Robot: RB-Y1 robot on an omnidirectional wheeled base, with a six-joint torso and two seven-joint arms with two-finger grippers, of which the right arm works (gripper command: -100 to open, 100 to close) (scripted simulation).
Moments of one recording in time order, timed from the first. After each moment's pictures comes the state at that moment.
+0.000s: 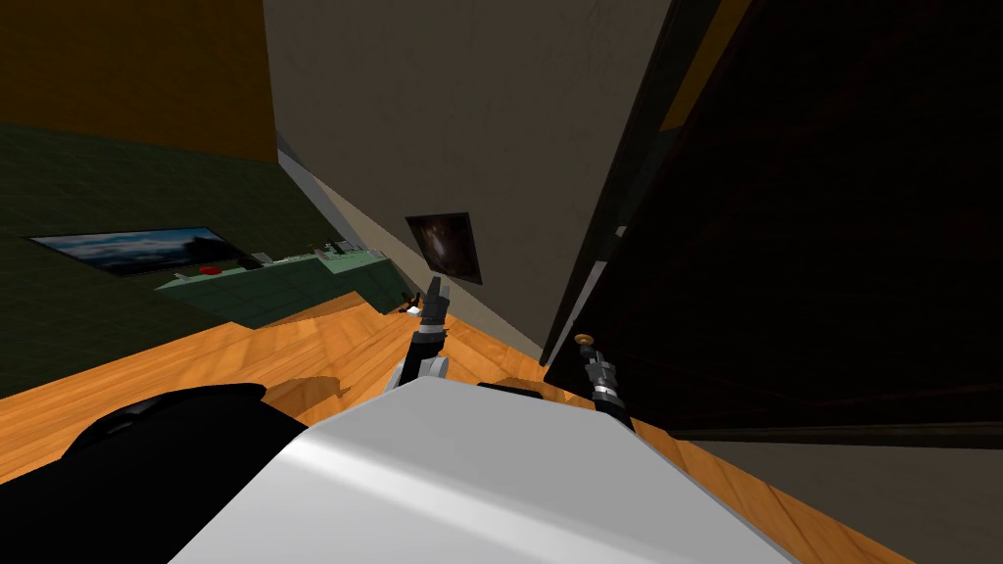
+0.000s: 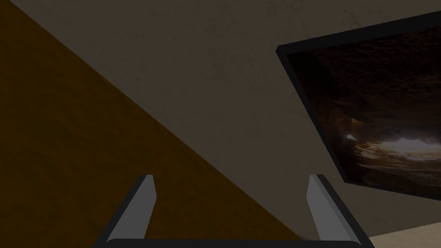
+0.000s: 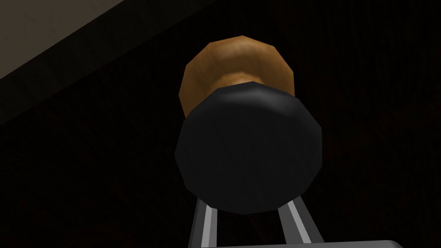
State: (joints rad) arm 0.12 -0.37 0.22 -0.83 -0.62 -0.89 -0.31
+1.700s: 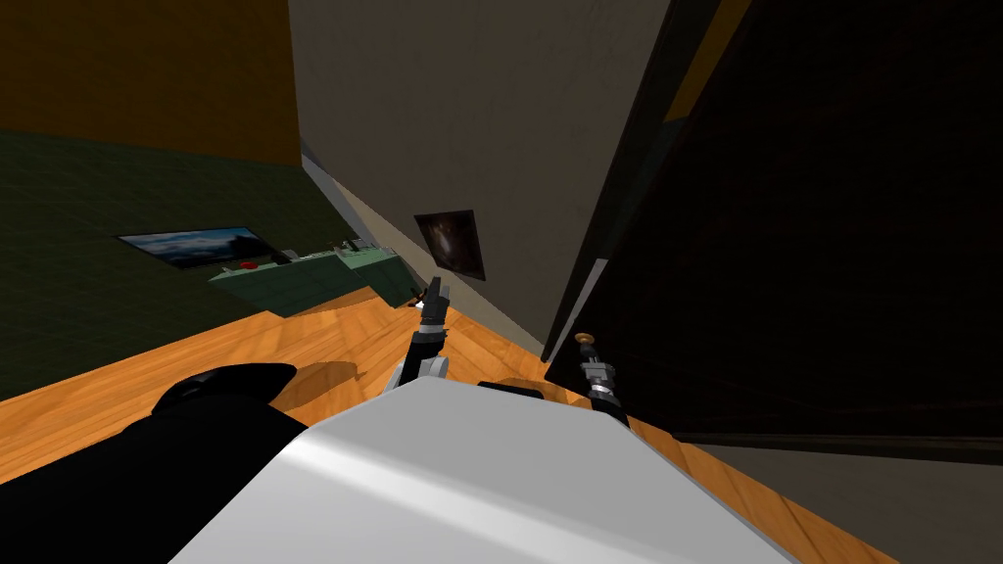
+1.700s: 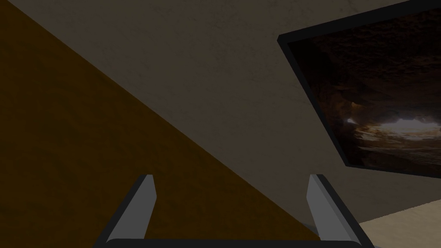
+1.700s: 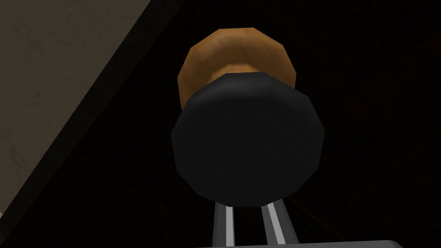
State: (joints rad) arm 0.13 -0.36 0.25 -0.85 -0.69 -0.87 -0.59
